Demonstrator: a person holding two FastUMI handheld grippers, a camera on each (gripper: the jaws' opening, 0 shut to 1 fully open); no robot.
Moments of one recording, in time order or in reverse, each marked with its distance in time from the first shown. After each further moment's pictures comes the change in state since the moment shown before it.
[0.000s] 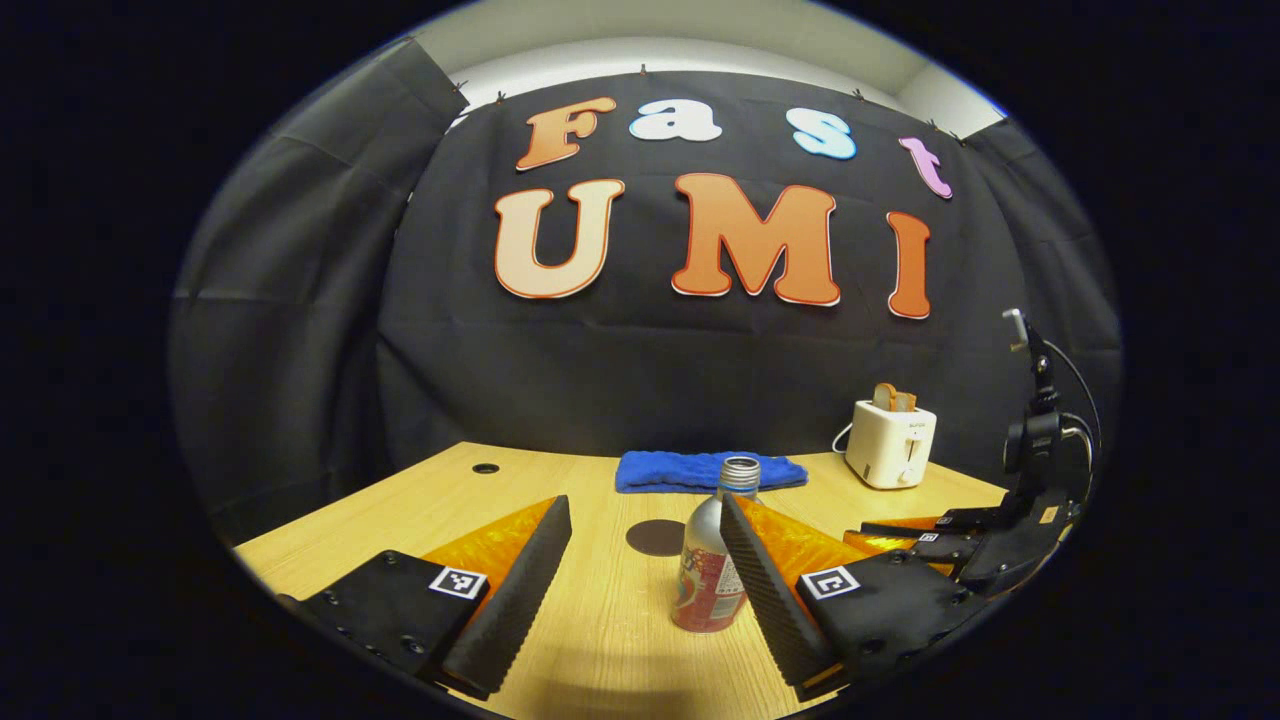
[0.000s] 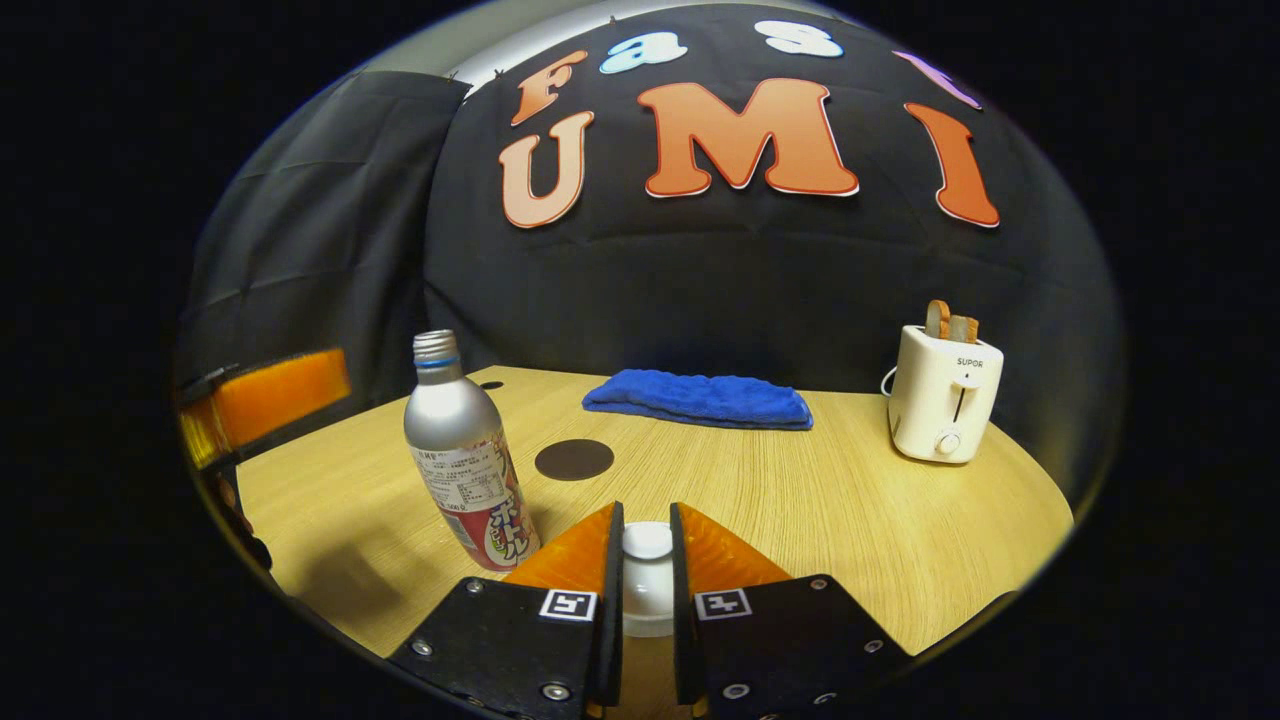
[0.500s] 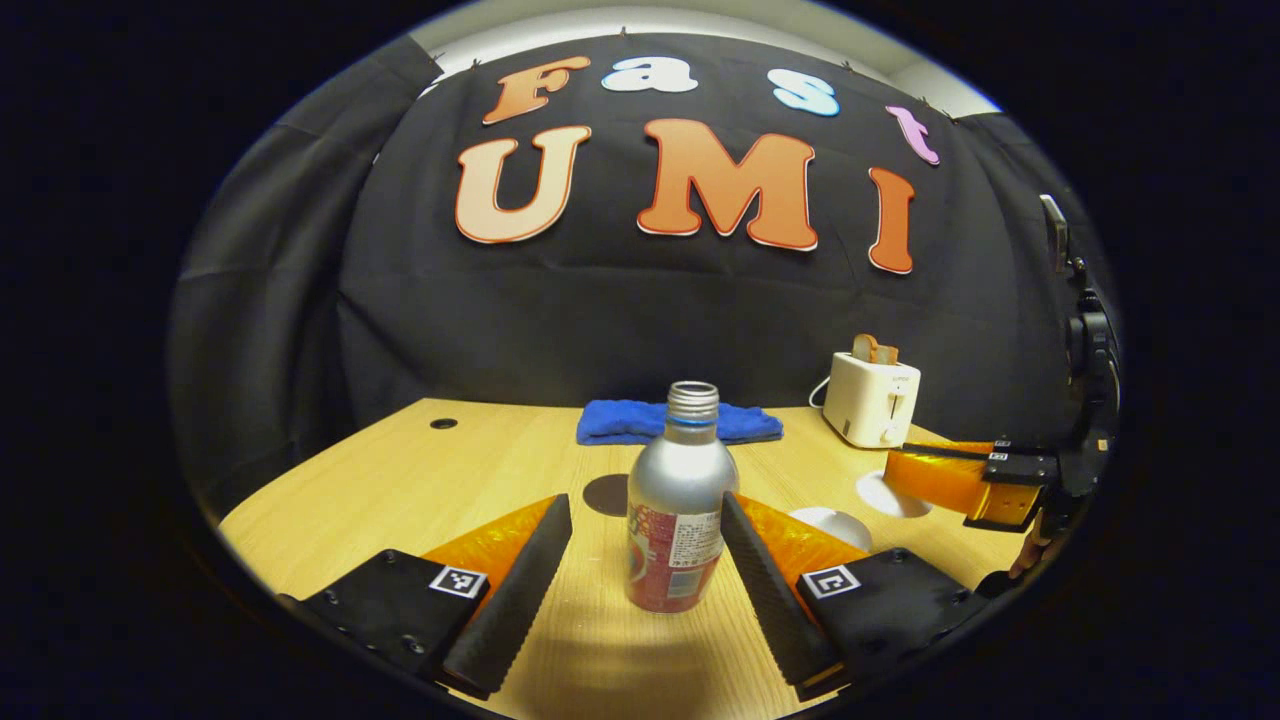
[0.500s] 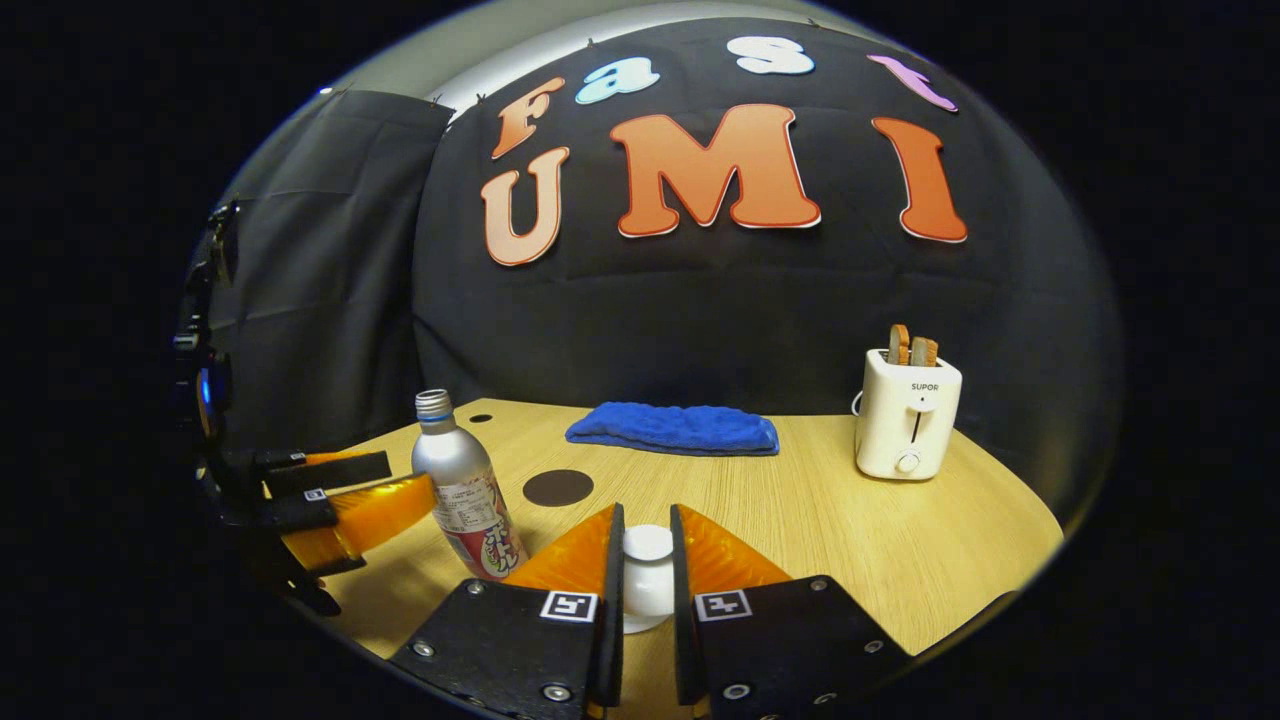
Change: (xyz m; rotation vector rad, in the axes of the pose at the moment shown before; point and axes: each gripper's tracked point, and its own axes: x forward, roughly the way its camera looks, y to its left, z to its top) left arm 0.025 -0.037 -0.053 -0.007 0.141 -0.081; right arm -0.031 -0.028 0.031 0.014 -0.083 -0.042
